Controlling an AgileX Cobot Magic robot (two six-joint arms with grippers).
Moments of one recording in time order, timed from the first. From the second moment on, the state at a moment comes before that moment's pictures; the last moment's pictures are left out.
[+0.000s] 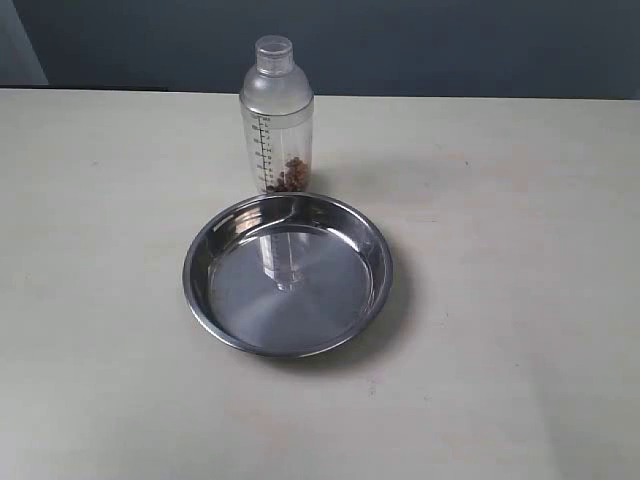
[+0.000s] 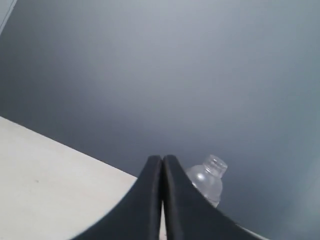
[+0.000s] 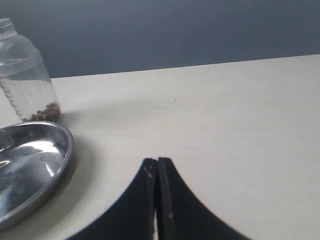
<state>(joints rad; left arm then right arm) -0.04 0.01 0.00 -0.54 -0.12 -0.06 0.15 0.00 0.00 0.06 0.31 0.11</state>
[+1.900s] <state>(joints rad) -0.04 1.62 -0.69 0.61 -0.98 -0.51 0.15 0.00 0.00 0.06 0.31 0.11</state>
